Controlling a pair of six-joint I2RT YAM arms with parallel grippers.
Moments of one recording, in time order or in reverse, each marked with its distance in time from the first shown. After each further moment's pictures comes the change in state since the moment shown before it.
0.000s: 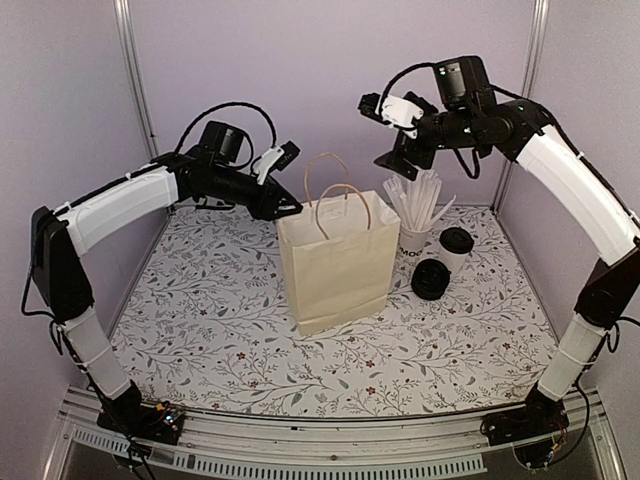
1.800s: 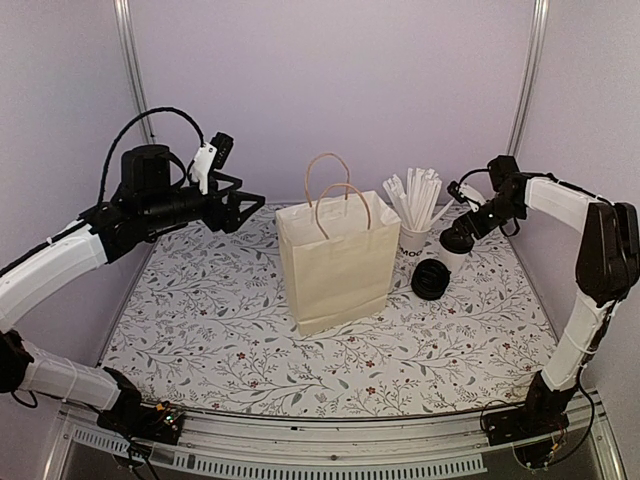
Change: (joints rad) left arm 0.000 -0.534 -0.527 0.410 -0.246 -0.174; right arm -0.636 0.048 -0.636 0.103 -0.369 0.365
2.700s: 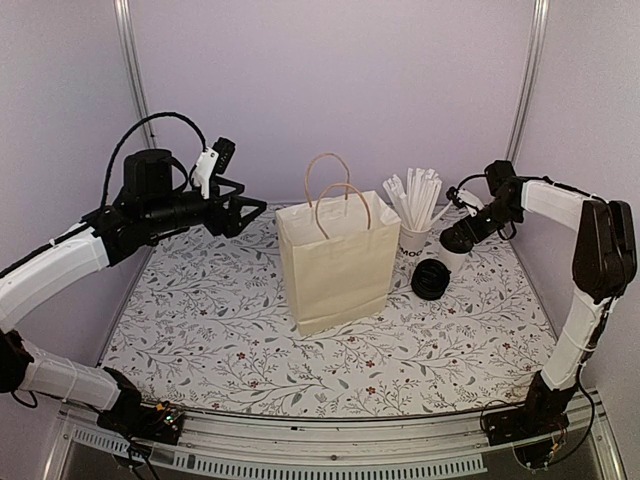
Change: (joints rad) left arm 0.000 0.000 -0.027 0.016 0.024 -0.009; right arm 0.000 0.034 -0.011 0.013 0.027 0.000
